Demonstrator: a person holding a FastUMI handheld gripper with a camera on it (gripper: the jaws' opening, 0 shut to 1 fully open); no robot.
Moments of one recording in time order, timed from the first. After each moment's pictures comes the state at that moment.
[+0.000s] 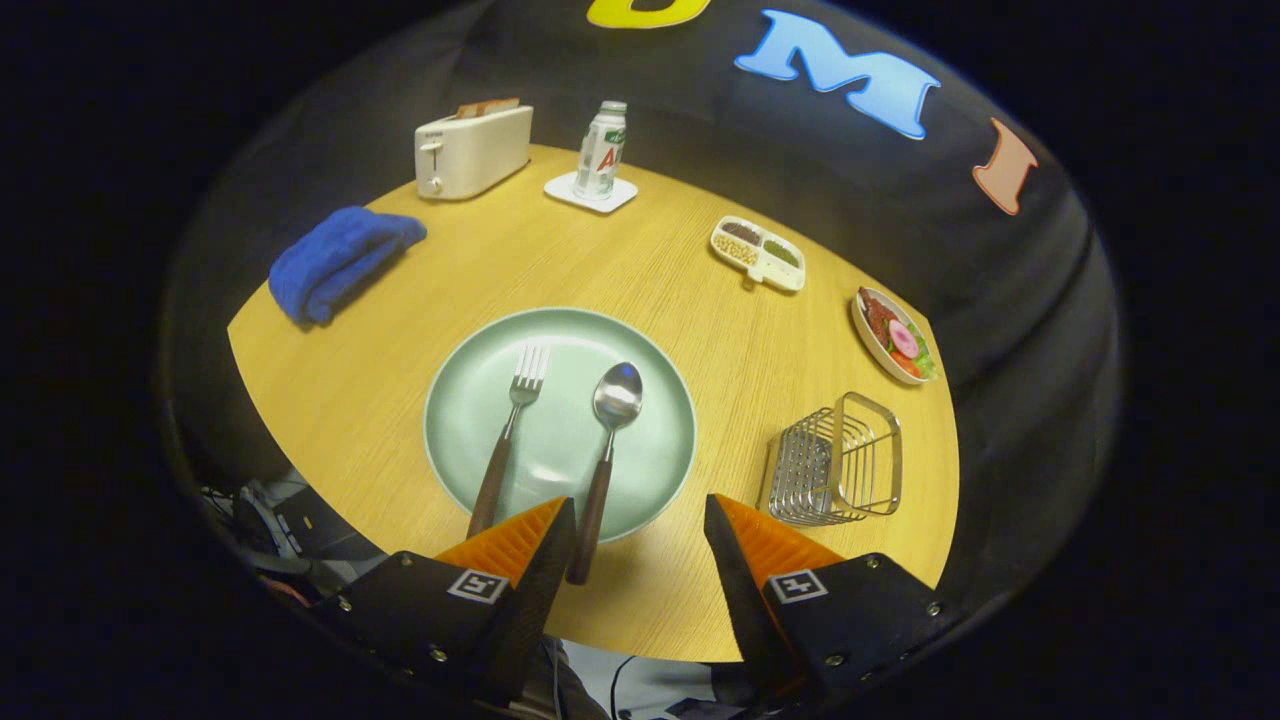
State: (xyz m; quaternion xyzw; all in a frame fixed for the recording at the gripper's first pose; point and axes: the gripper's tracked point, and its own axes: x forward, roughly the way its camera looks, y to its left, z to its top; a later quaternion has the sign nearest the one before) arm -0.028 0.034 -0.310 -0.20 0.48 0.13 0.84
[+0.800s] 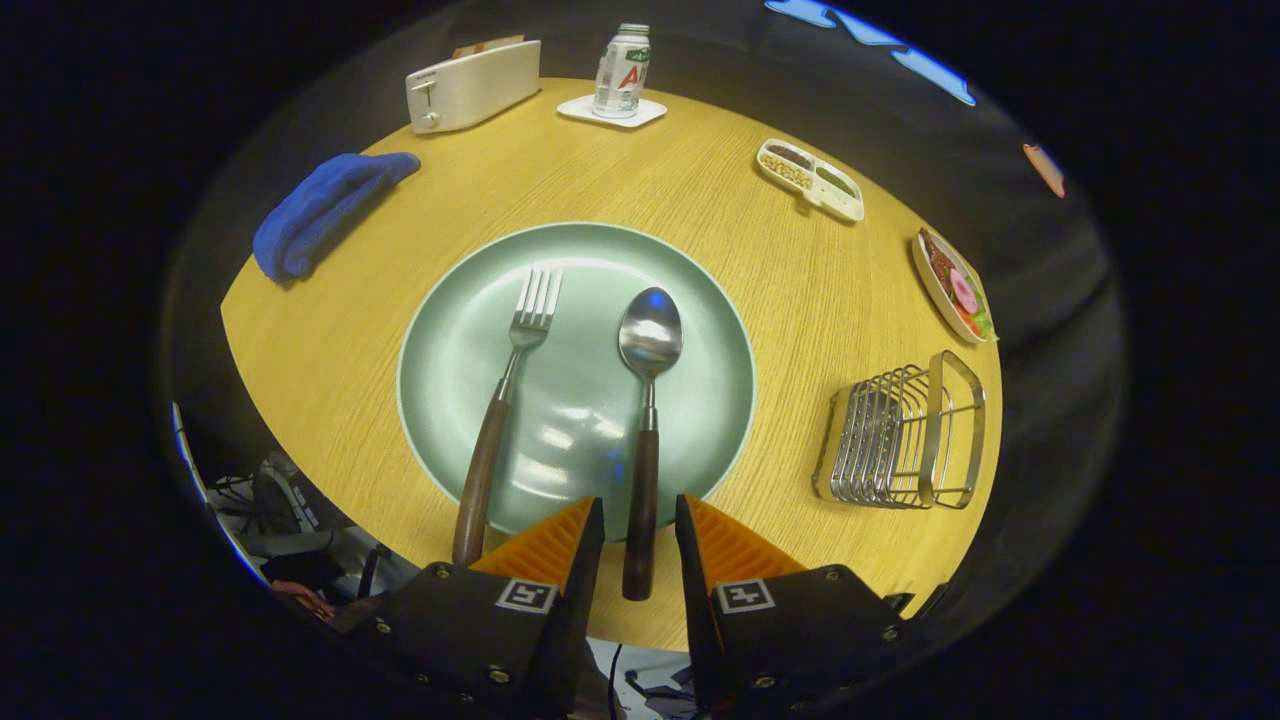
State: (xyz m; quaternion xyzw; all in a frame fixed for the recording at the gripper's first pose) arm -0.022 0.035 -0.348 -0.19 0.57 0.13 0.79
